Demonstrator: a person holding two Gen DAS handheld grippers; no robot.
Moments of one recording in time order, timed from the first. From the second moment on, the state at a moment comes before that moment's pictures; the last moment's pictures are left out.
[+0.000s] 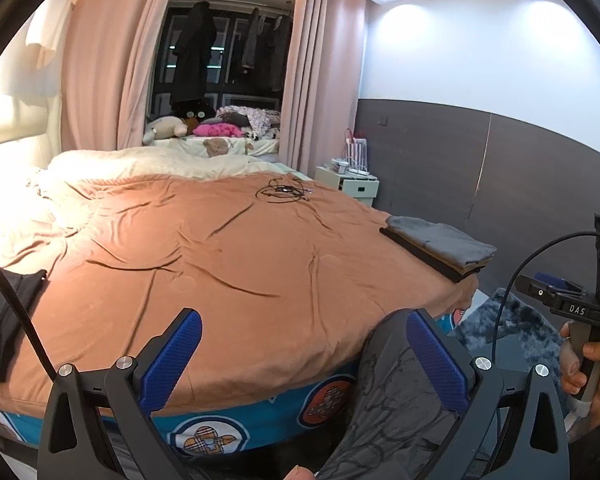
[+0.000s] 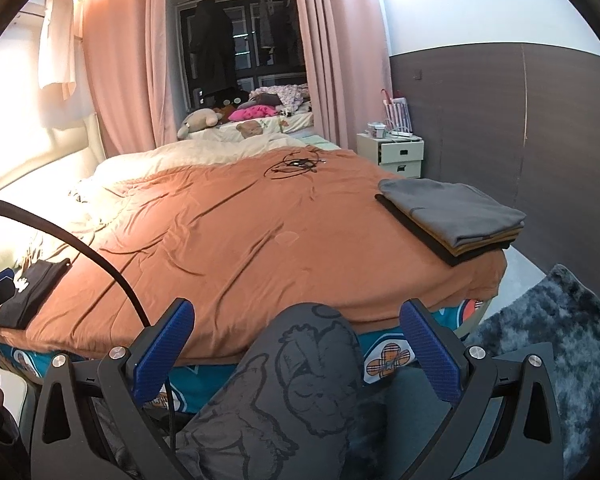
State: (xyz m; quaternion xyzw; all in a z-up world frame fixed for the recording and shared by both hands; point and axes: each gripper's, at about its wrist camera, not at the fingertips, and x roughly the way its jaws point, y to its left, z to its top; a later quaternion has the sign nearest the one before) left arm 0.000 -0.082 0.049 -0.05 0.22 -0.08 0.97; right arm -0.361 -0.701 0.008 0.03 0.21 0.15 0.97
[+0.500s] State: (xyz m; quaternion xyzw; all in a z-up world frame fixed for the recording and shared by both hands) left arm -0.003 -0.079 0.046 -0.06 0.22 -0.08 0.97; right arm -0.372 -0.690 0.006 0.03 0.21 0.15 0.97
